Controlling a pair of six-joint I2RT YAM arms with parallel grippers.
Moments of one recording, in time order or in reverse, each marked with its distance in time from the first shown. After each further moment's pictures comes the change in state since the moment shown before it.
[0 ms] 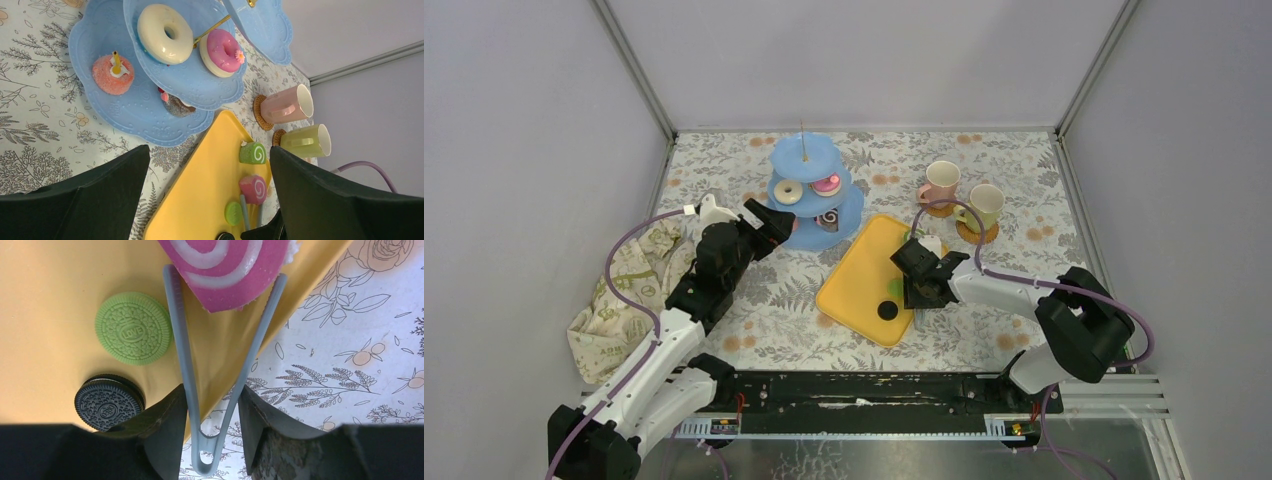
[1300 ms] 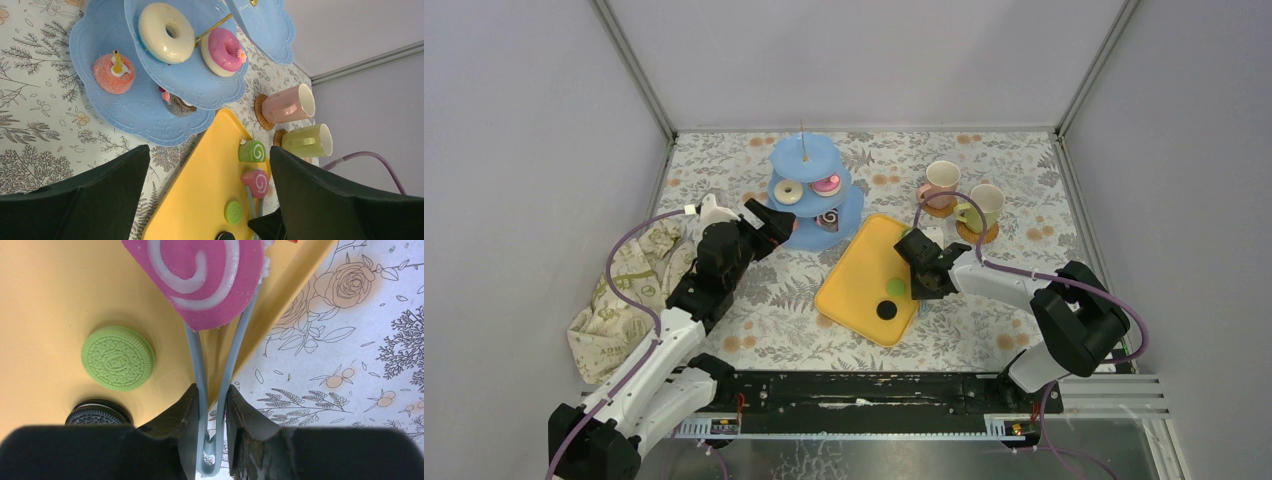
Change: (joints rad) left arm 0.000 0.006 0.000 0.000 0.000 0.000; right arm -0.065 0.034 0.039 0.005 0.013 -0.065
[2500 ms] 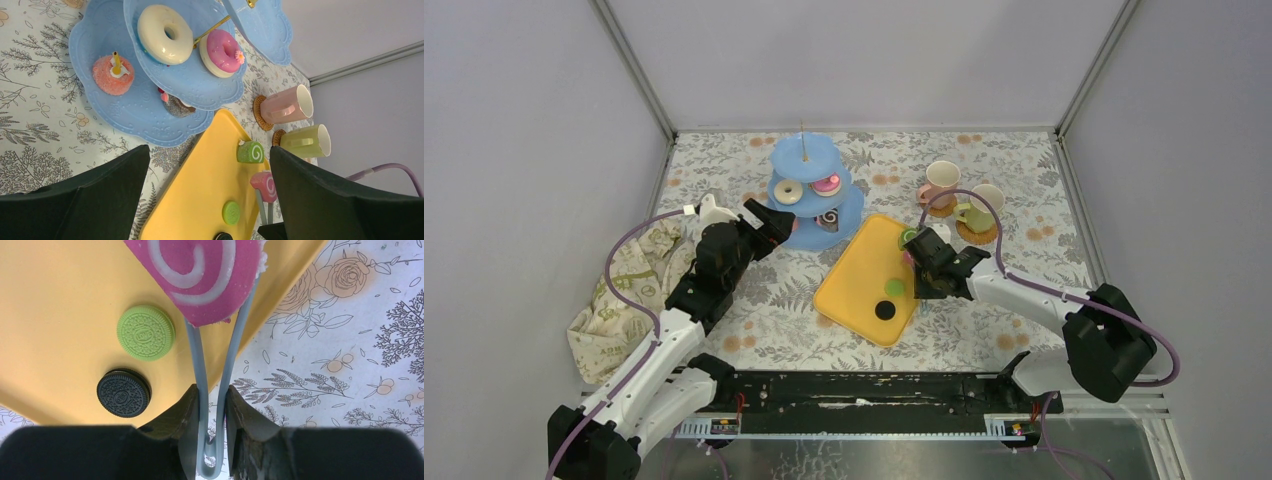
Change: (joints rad) left arm 0.000 -0.008 0.000 0.000 -0.001 0.000; right arm 0.000 -0.154 -0.031 -0.013 -0.052 -0.004
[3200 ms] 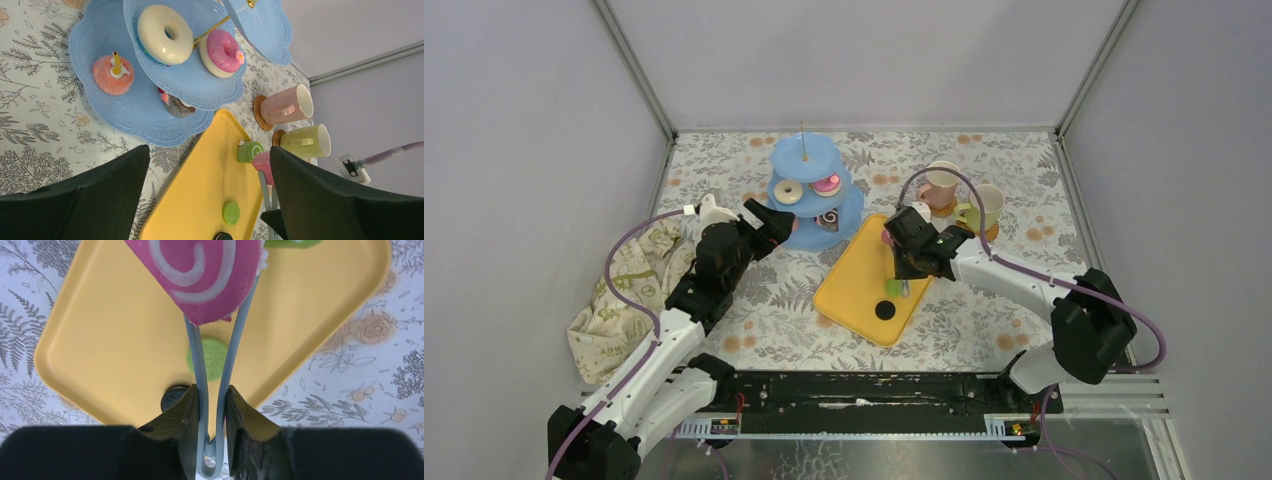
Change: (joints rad) left arm 0.000 0.000 0.000 0.000 0.000 0.000; right arm 0.044 0.087 0.206 -0.050 0.000 -0.016
